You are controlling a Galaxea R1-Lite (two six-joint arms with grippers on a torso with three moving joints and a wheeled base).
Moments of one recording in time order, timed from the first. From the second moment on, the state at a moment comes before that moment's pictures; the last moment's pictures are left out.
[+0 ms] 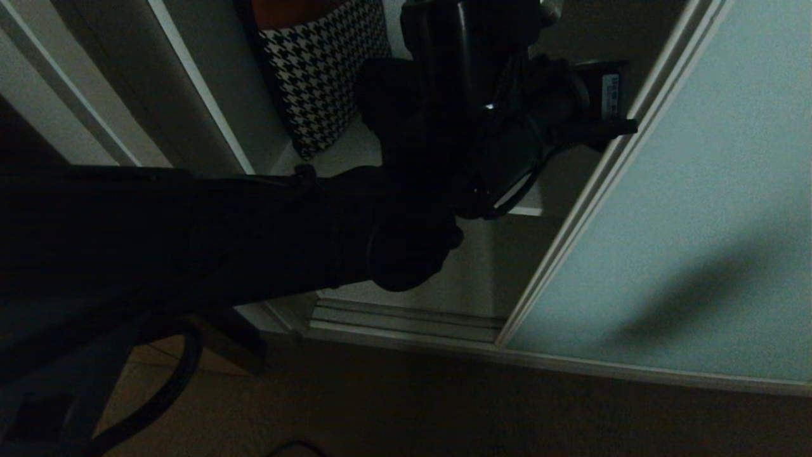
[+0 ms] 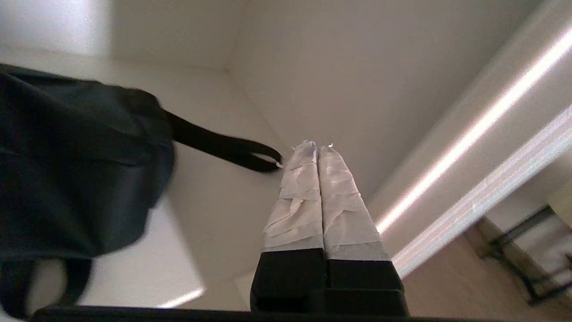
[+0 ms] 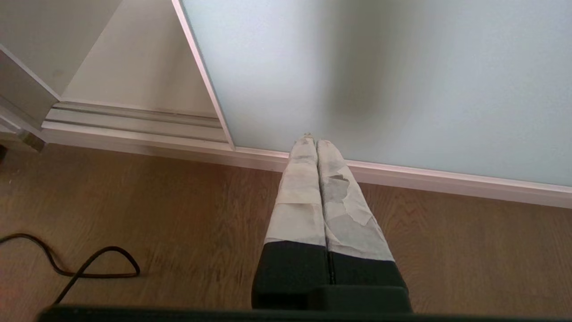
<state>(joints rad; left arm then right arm) -0.93 2.12 -1.93 -0.60 0.08 -0.08 0.00 0.00 -0.01 -0.02 -0.01 0.05</state>
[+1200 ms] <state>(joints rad) -0.99 2.18 -1.93 -0.65 0.03 -0.09 0.00 0.00 -0.01 -0.02 -0.01 0.06</state>
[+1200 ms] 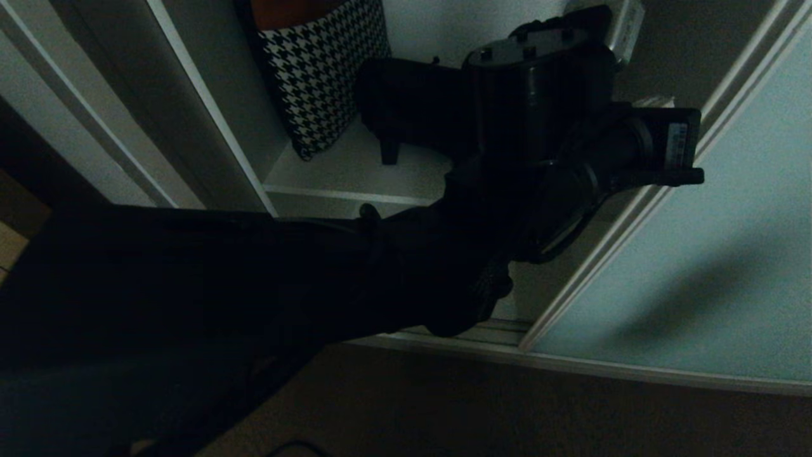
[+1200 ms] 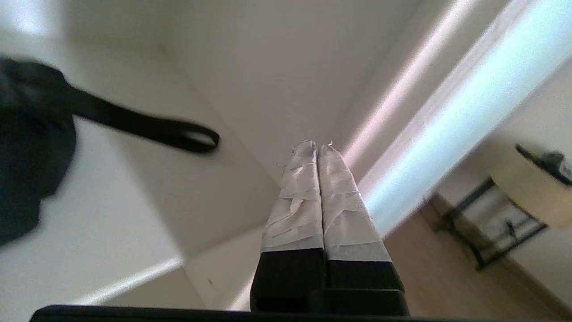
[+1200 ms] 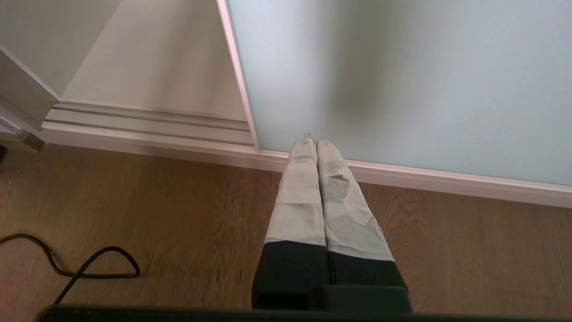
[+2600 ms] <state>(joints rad) -0.27 1.07 -0.93 -0.45 0.35 0.06 0.00 0.00 -0.01 -0.02 -0.01 0.06</state>
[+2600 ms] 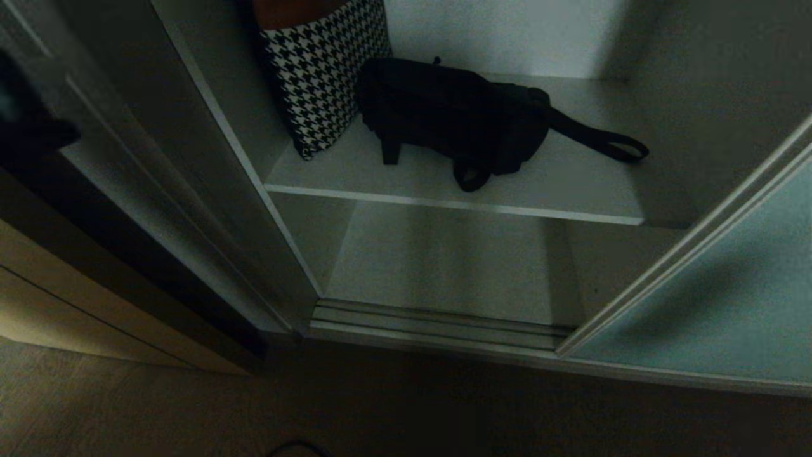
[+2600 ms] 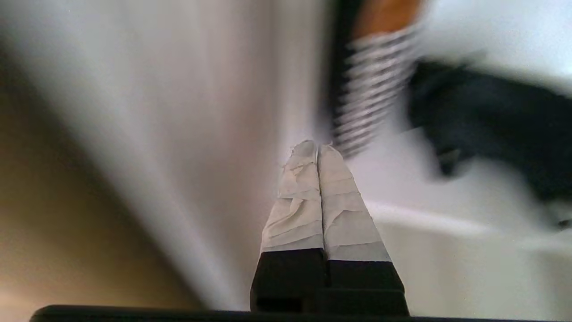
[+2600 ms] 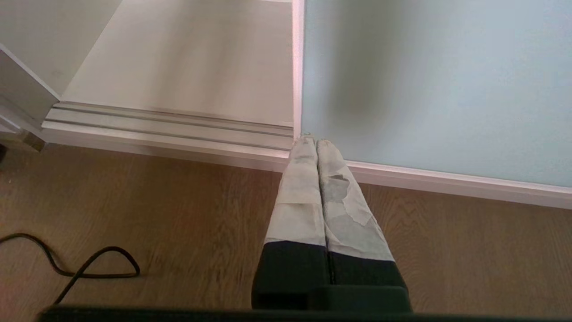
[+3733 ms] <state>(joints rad) -0.02 0.20 -0.01 -0.25 0.10 0.08 0.00 0.00 -0.01 -0.02 -0.01 0.05</state>
